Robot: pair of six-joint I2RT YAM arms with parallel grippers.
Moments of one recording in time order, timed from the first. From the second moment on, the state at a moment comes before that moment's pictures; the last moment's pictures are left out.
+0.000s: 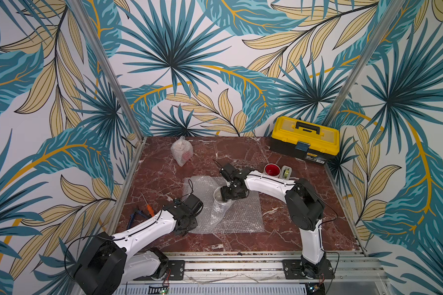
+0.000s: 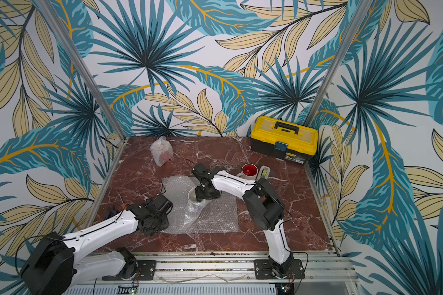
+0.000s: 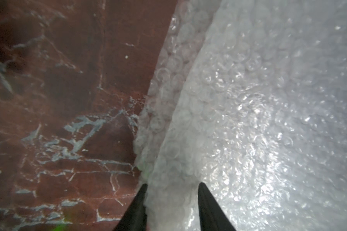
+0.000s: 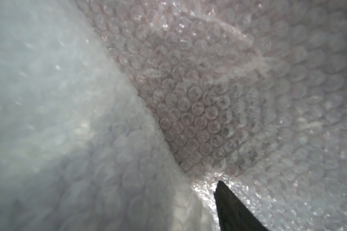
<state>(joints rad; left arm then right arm) -0.61 1.18 0.58 -0.80 -0.15 -1.06 0.75 2.04 1.52 -0.78 -0.02 0.52</state>
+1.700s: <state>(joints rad) -0.61 1.15 0.73 -0.80 -0.12 -0.93 0.75 2.05 1.53 -0.79 -0.02 0.52</state>
